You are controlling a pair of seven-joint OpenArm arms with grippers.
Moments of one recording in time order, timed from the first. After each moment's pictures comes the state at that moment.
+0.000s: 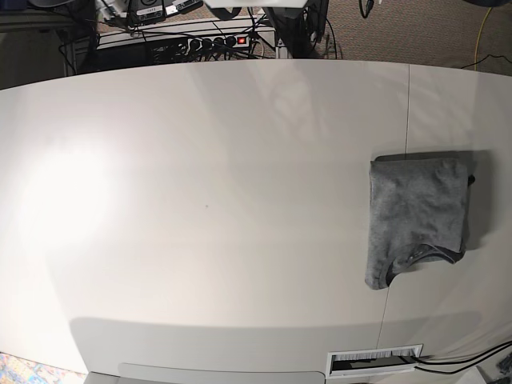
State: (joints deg) left arm 56.4 -22.1 18.3 96.1 -11.5 9.6 22.3; right arm -53.4 21.8 20.0 87.0 19.1 39.7 -39.2
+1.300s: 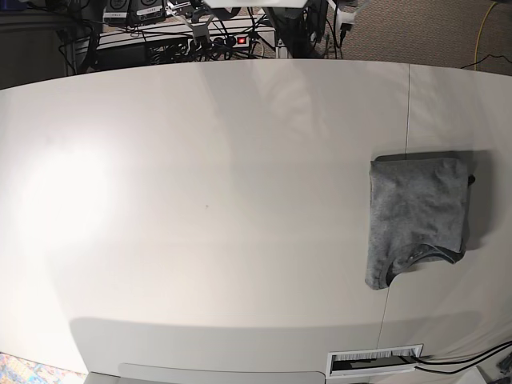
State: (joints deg) left arm 20.0 -4.8 18.1 33.0 -18.0 -7.6 7.3; right arm -11.4 4.7 -10.8 22.6 4.0 -1.6 -13.0
